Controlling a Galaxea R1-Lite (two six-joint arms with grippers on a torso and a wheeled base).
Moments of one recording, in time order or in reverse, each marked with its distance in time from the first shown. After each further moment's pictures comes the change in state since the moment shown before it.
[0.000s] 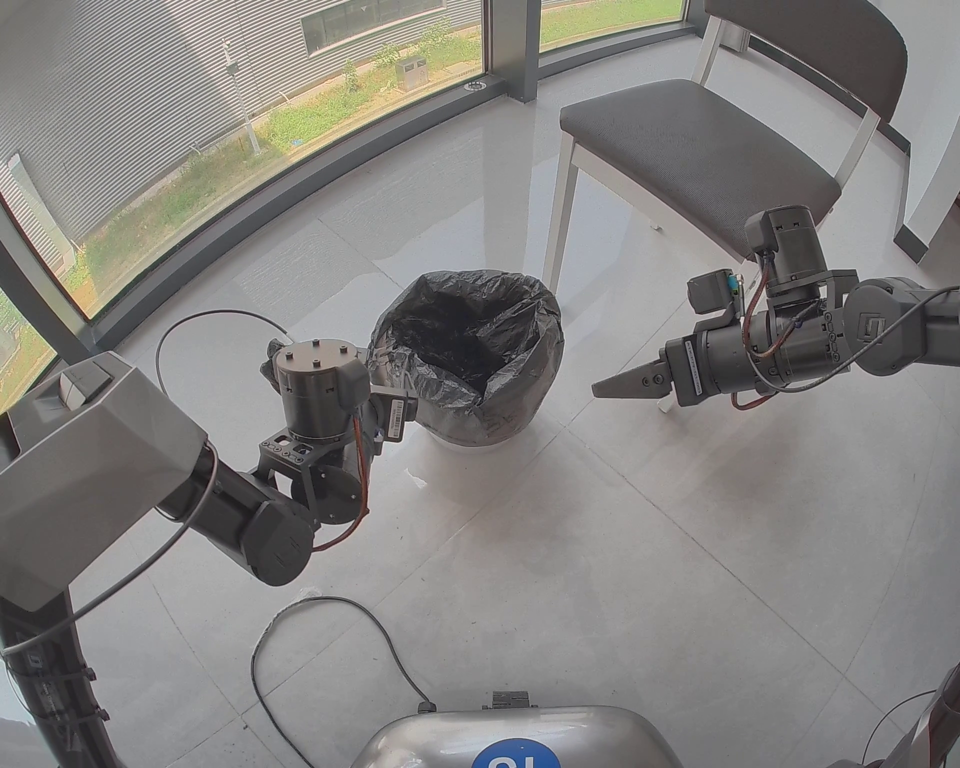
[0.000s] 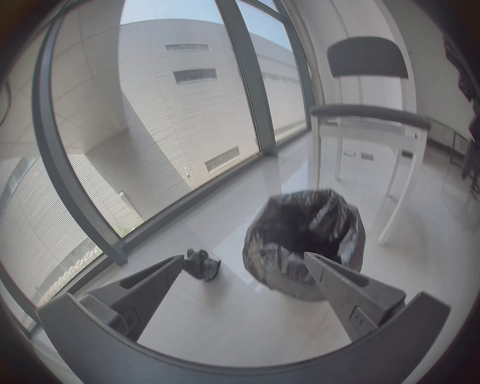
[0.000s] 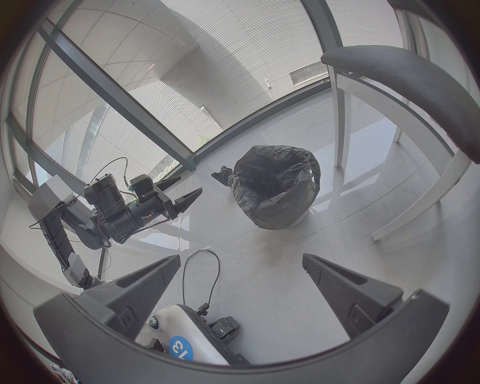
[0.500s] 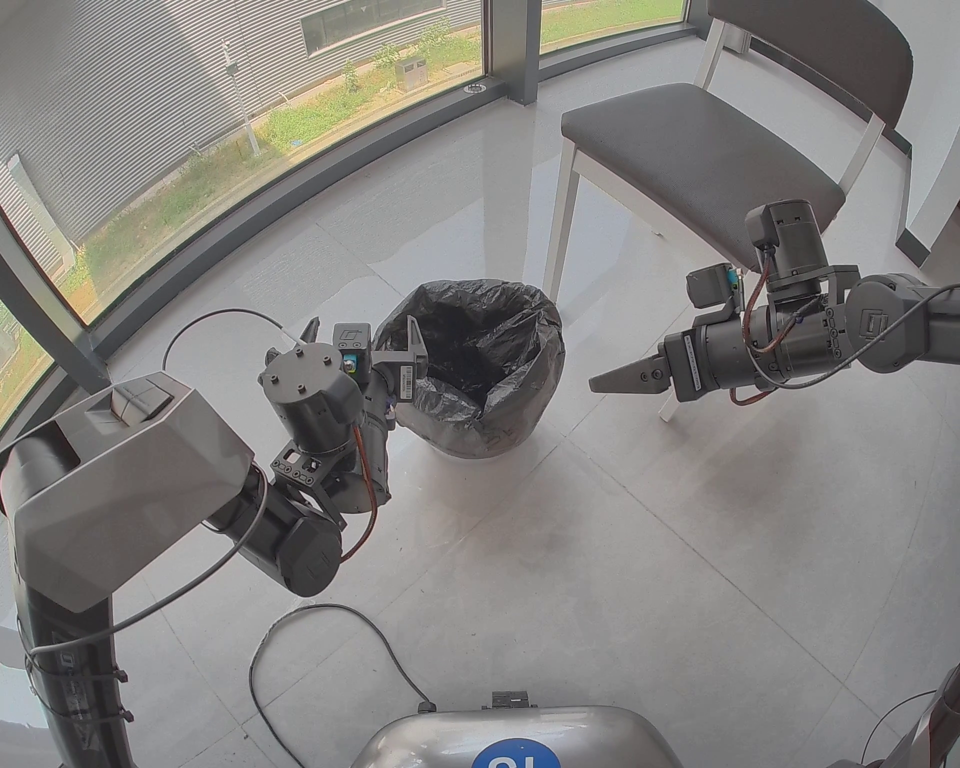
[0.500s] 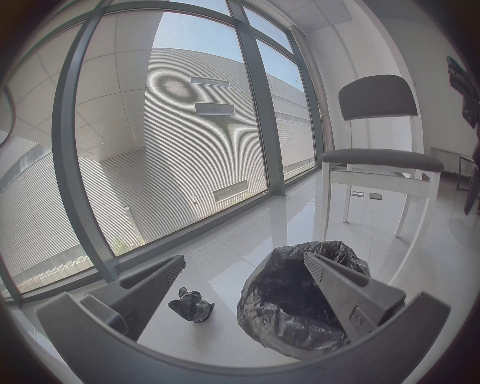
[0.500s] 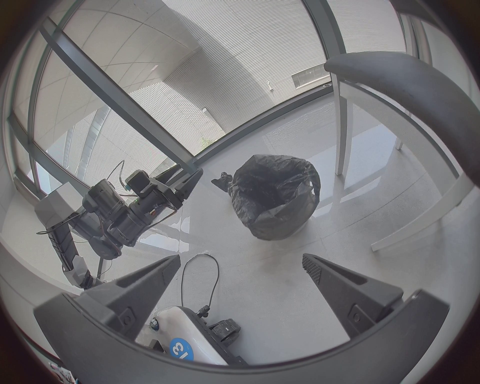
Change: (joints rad) left arm -0.016 0.102 -0.036 -0.422 0.001 0.088; right arm 0.005 -0.006 -0.009 -0.002 0.001 -0.001
